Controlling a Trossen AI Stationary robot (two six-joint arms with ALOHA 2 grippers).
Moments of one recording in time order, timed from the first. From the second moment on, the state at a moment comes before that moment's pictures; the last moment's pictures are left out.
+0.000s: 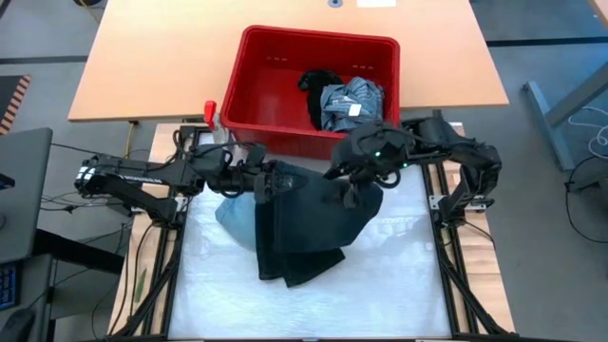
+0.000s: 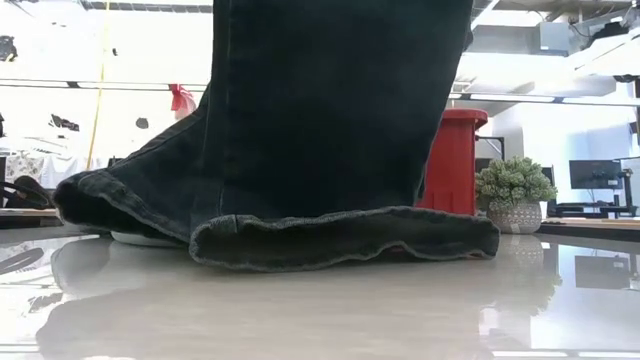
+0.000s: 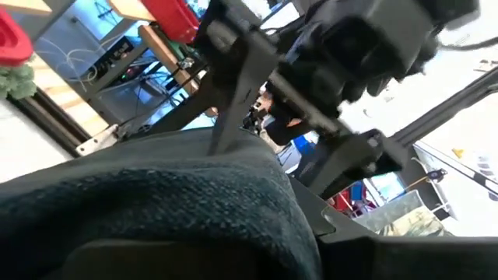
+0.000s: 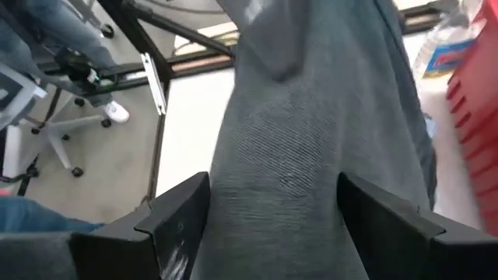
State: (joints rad) left arm -0.06 1.28 1.20 0.23 -0.05 -0.92; right arm 0.09 1.74 2.33 -1.27 -0.05 0.26
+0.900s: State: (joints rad) left arm -0.02 1.26 1.20 0.31 0.26 -0.89; right arm 0.11 1.75 2.34 -1.32 -0.05 0.21
